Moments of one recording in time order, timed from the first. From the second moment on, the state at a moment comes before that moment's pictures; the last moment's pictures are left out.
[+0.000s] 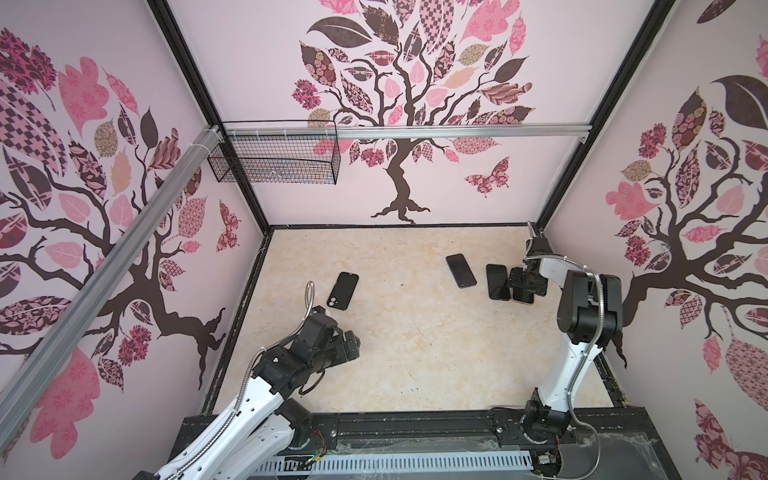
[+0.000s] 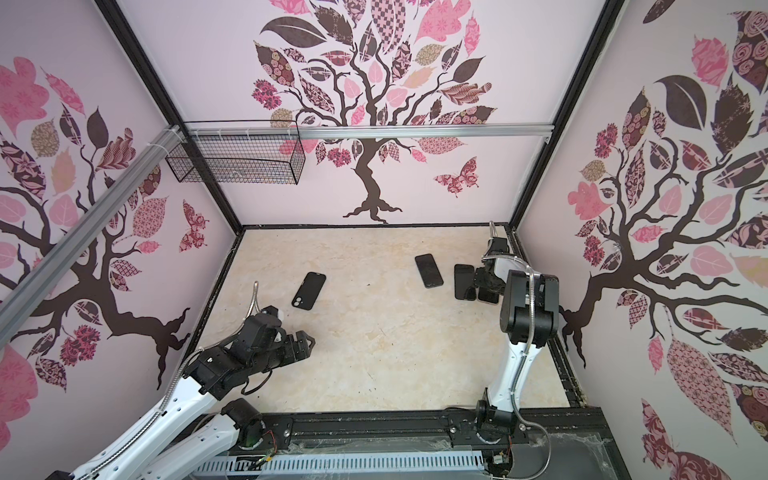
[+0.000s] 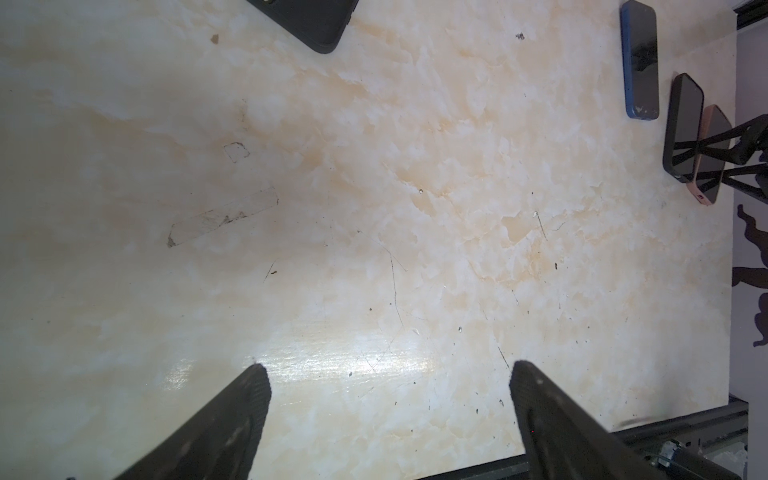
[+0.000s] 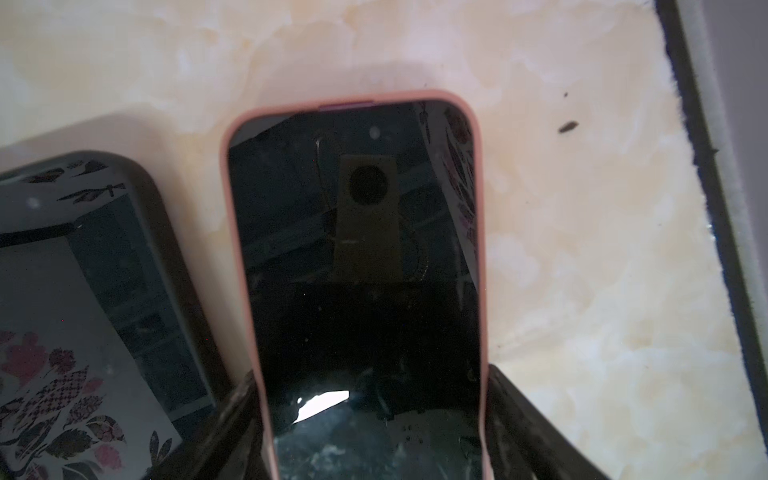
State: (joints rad) left arm -0.58 0.72 0.64 -0.85 -0.04 -0.78; right arm -0.19 2.02 1.37 -0.56 0.13 0.19
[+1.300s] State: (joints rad) left arm -0.26 1.16 0.84 -0.74 -0.07 -0.74; right arm 0.15 1.41 1.11 -0.63 -0.09 0.20
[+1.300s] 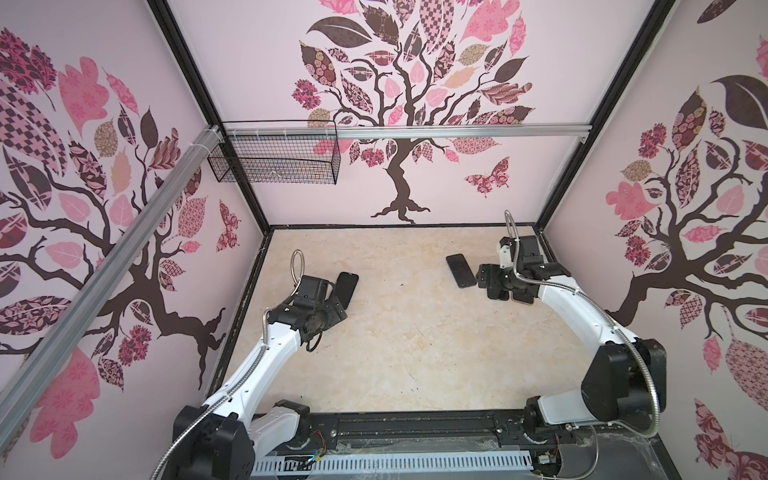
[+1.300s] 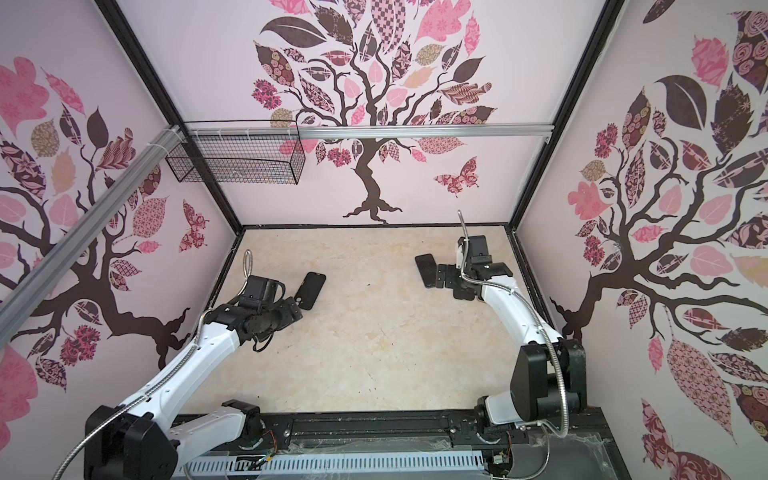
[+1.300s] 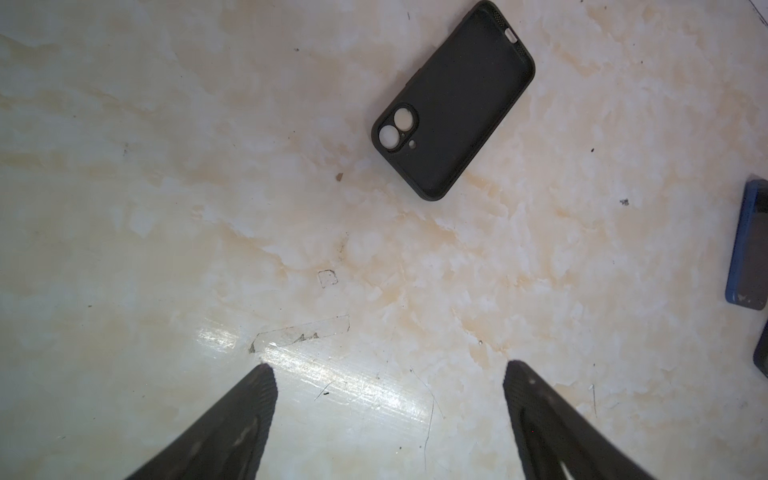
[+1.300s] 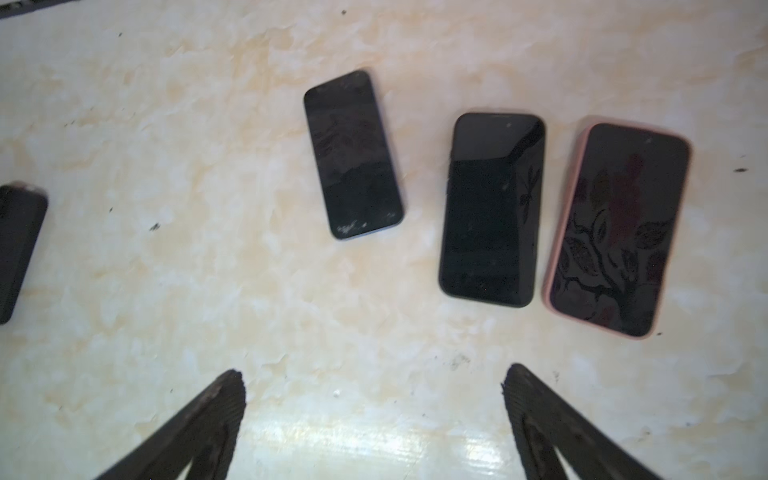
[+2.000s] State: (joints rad) left arm -0.23 1.55 0.93 -0.57 -0.15 -0.84; right arm 0.34 1.07 0.83 -0.66 -0.29 0.27
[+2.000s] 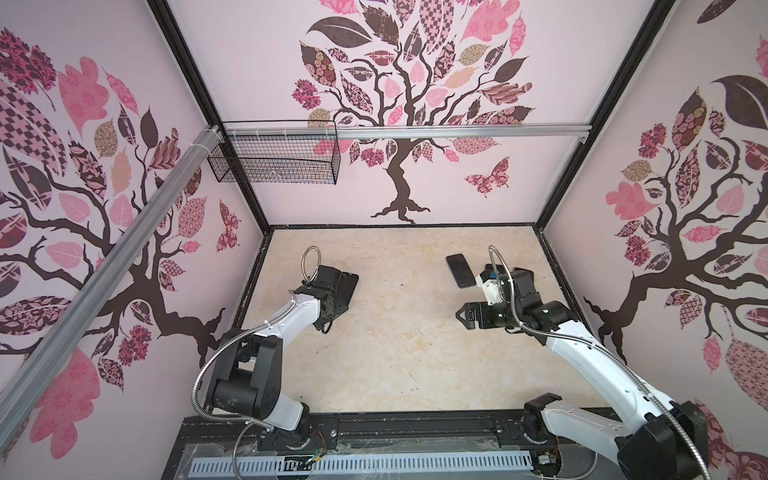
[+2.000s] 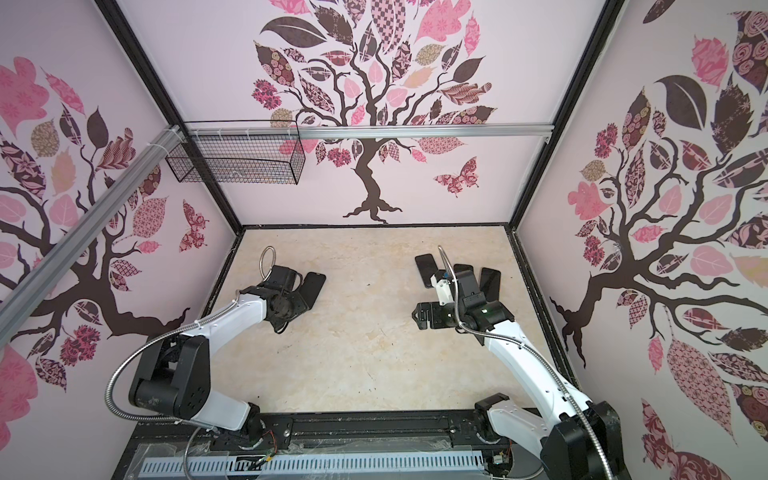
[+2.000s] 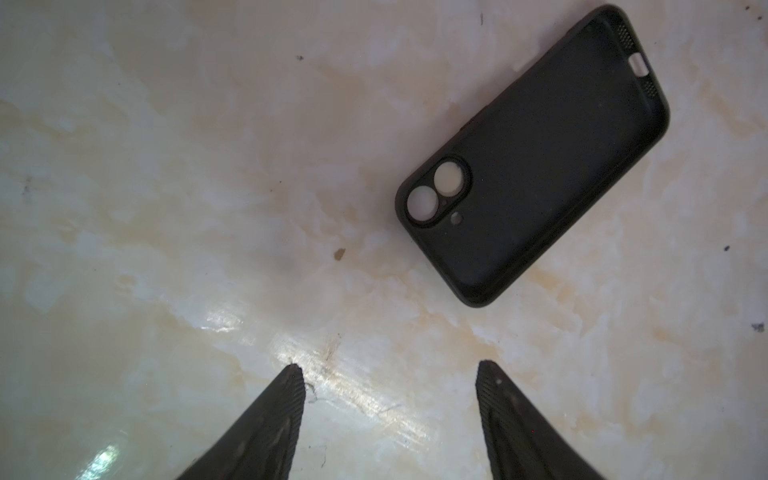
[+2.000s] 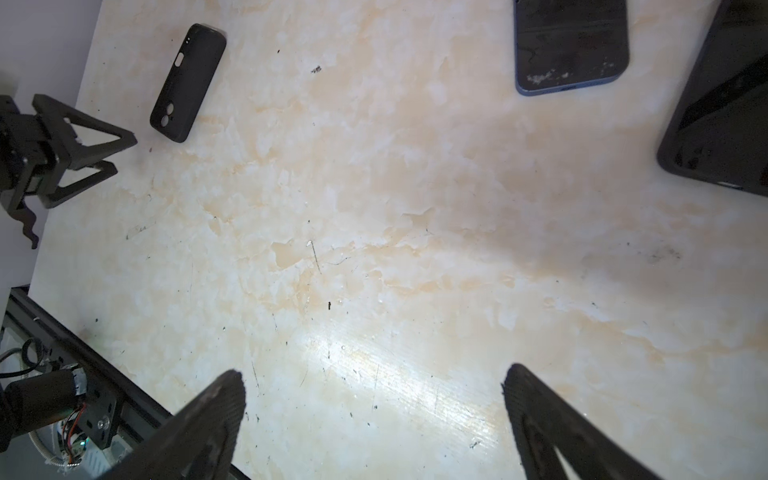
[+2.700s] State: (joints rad) left arm -0.22 1.73 0.99 -0.50 -0.15 -0.89; right arm 0.34 1.00 0.78 -0.66 -0.34 0.27
